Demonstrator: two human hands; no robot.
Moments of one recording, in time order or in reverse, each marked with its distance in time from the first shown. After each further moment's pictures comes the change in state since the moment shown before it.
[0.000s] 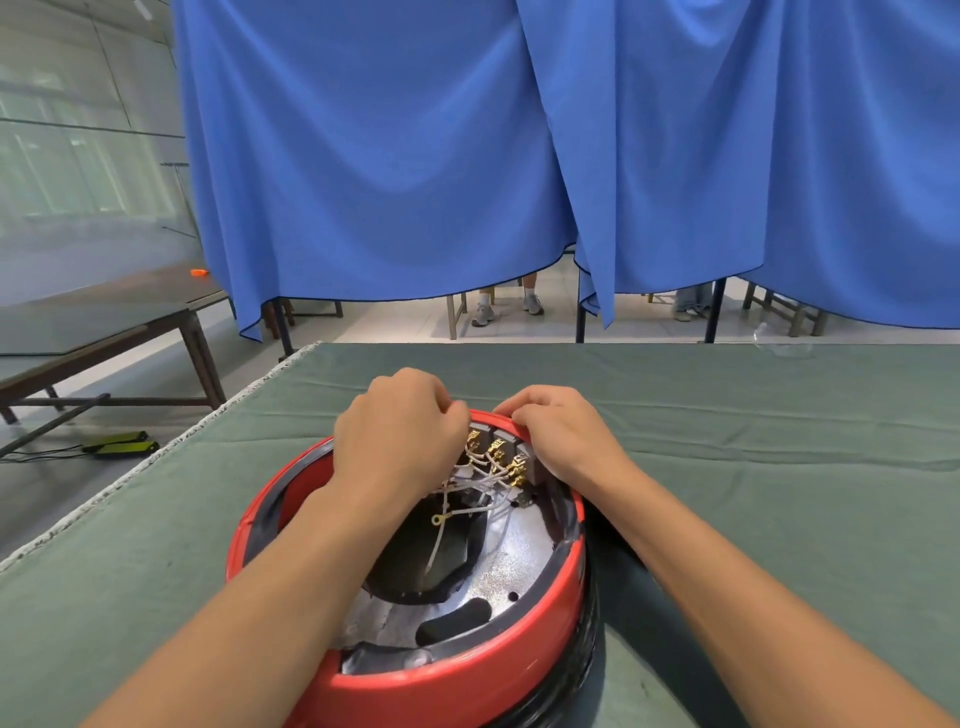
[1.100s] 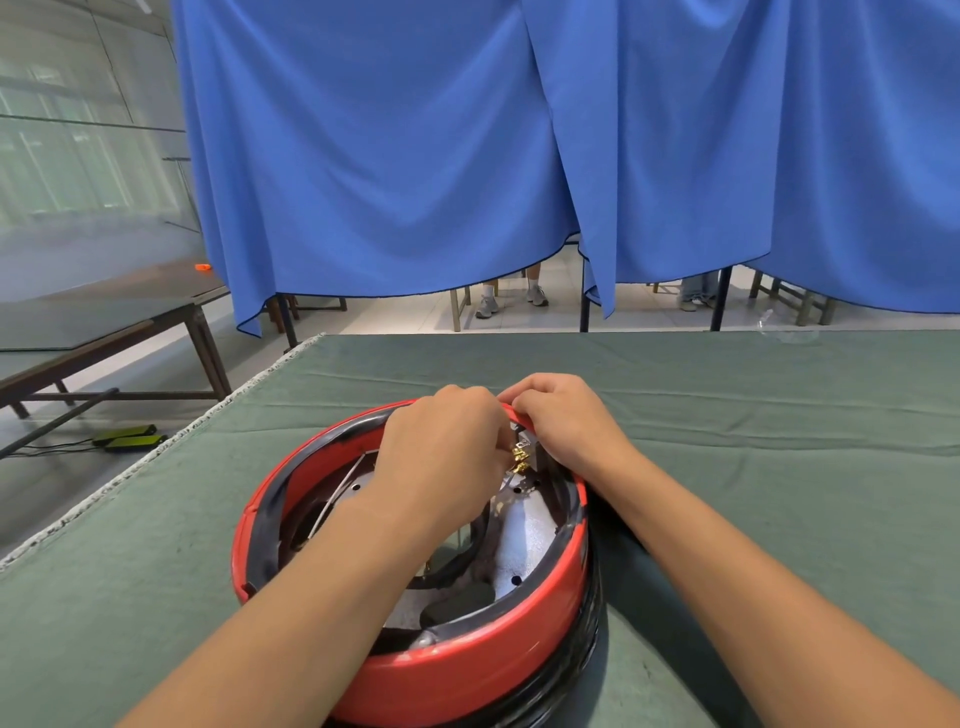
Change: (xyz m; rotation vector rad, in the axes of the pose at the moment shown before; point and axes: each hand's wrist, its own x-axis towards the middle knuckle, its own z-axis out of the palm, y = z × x) left_hand -0.021 0.019 -0.002 0.151 -0.187 0.279; right_hand 0.002 0.002 0.001 0.078 0.014 -0.006
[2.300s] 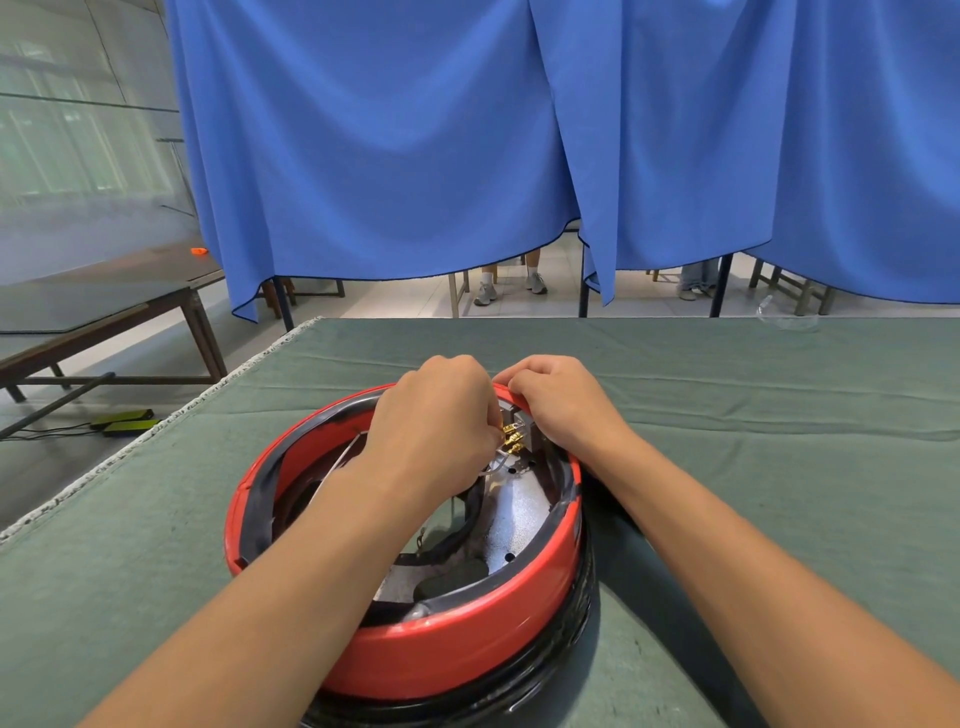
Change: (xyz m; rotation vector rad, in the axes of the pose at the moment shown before) left_hand 0.001 0.003 -0.006 -0.120 -0.016 -0.088; right_hand -0.003 -0.002 0.000 -0.027 0.003 -0.012
